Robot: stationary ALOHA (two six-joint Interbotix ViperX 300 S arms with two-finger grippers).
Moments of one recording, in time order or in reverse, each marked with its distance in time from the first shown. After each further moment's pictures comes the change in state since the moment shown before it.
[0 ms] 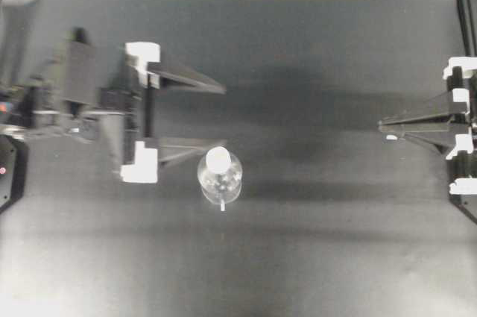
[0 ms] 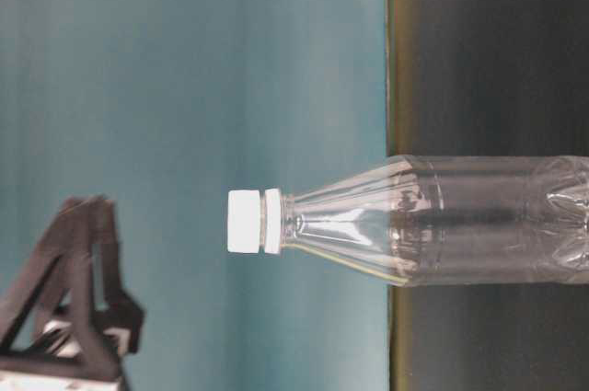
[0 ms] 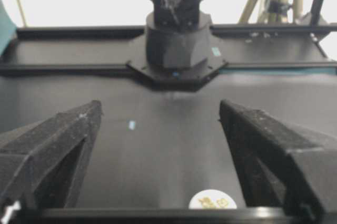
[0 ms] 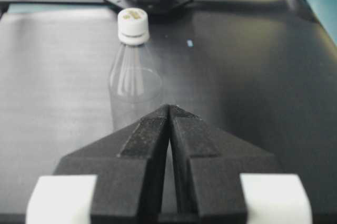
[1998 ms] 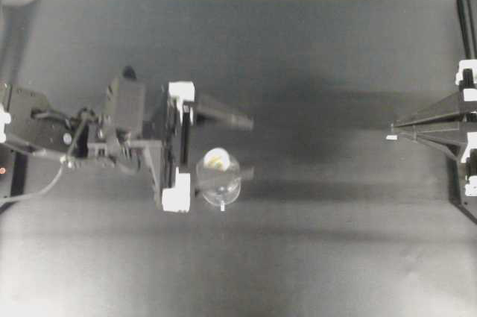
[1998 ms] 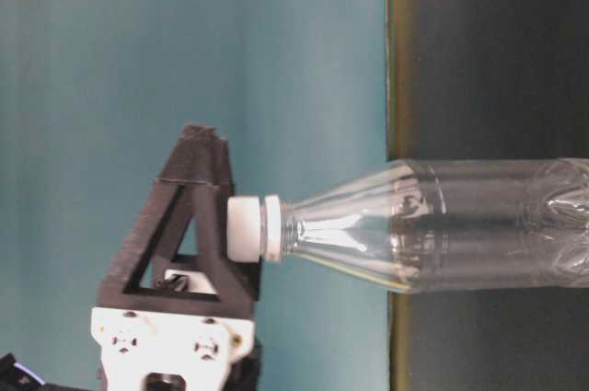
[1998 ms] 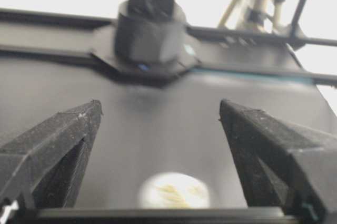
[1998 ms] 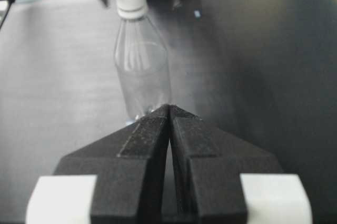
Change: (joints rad) left arm -0.077 0.278 0.006 -0.002 -0.318 -0.080; right arm 0.005 -0.064 -0.009 0.003 0.143 0.107
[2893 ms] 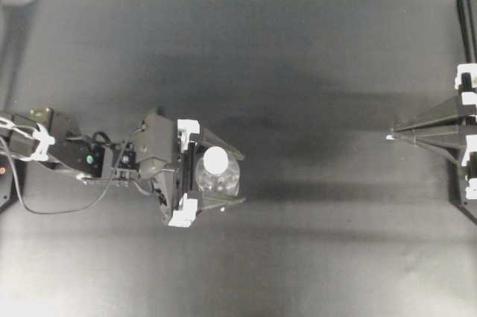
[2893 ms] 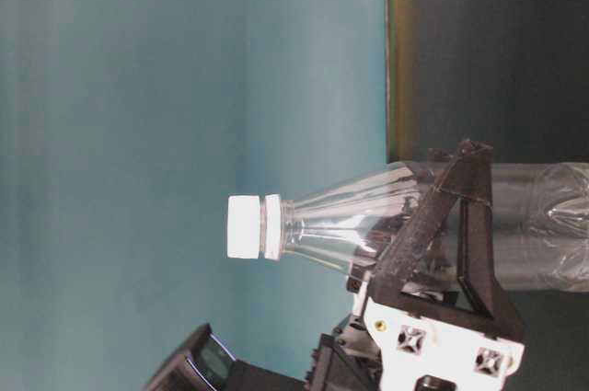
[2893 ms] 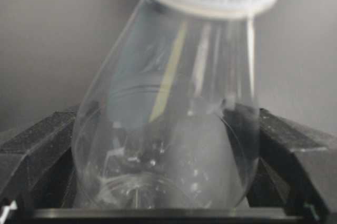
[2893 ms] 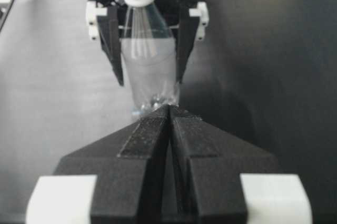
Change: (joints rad) left arm -0.006 0.249 0.049 0.002 0.009 -0.066; right arm 0.009 -0.002 0.006 0.018 0.023 0.003
